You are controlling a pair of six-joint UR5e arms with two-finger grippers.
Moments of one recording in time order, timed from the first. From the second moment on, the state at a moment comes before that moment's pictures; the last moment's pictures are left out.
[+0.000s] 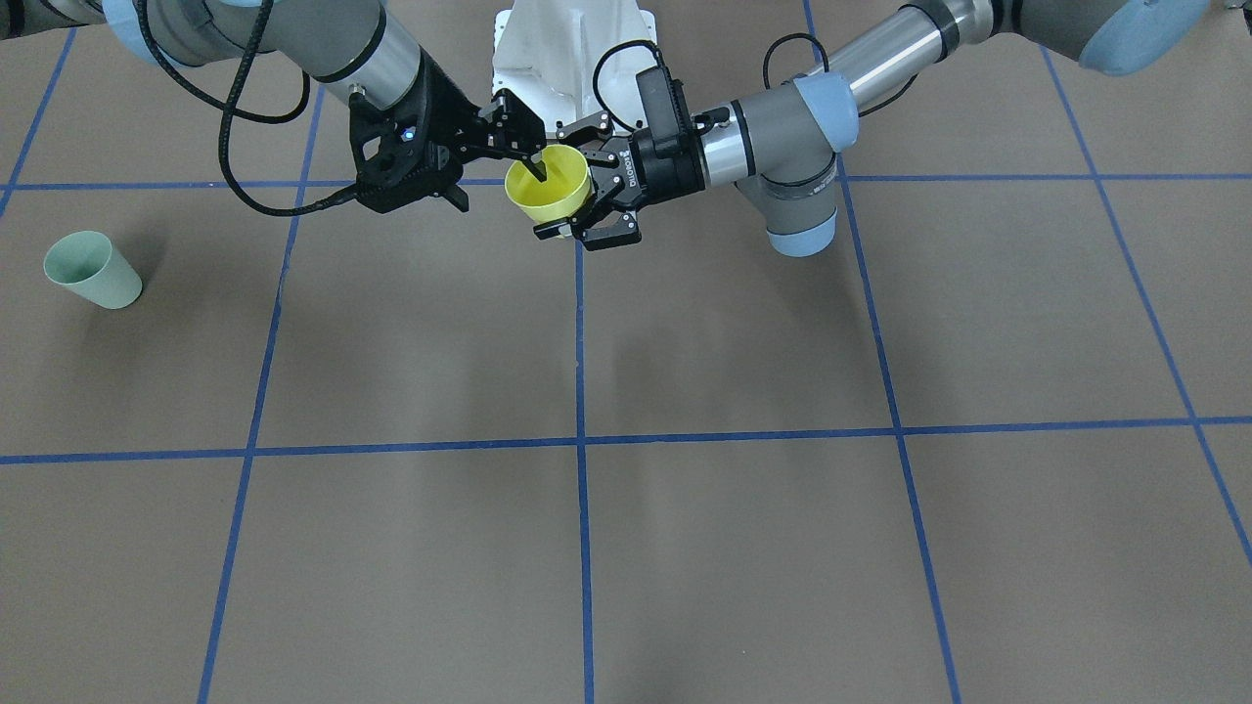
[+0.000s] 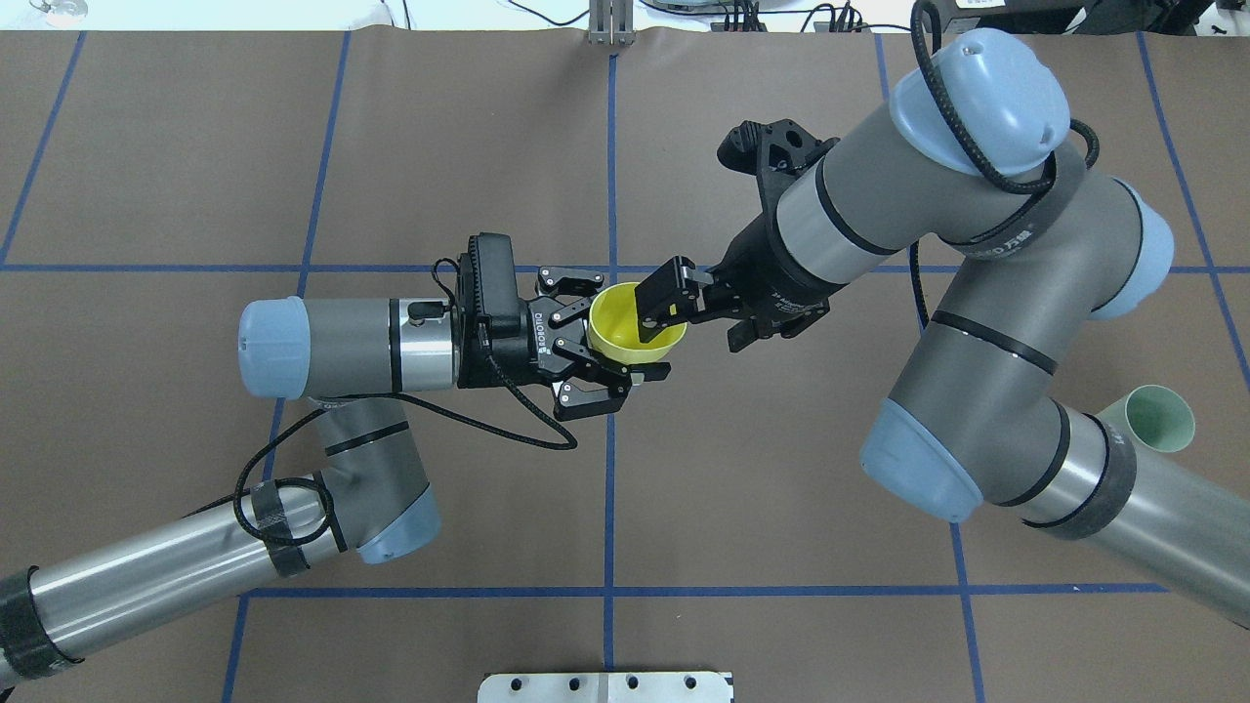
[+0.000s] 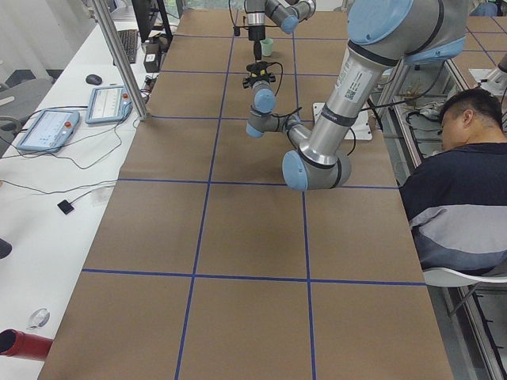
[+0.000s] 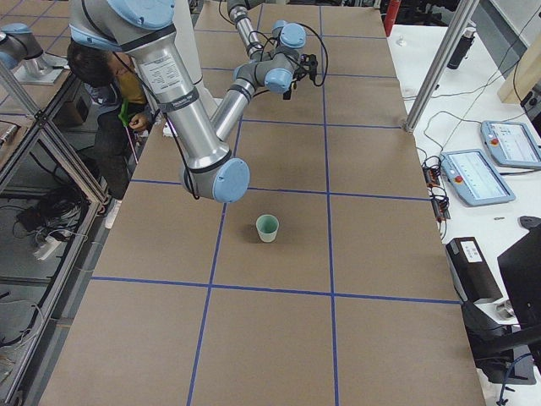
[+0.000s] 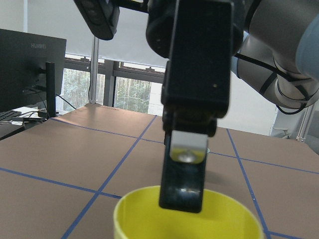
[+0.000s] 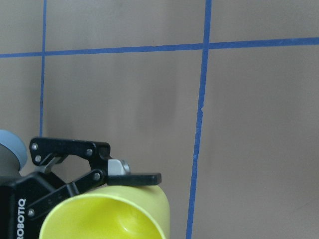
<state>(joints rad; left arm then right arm) -0.50 -2.22 -1.34 -3.27 -1.85 -0.41 0.68 -1.01 1.92 -1.39 2.24 1.21</state>
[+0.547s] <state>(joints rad) -0.50 -2.22 -1.34 -3.27 -1.85 -0.41 0.64 -1.01 1.93 -1.40 2.16 1.21</state>
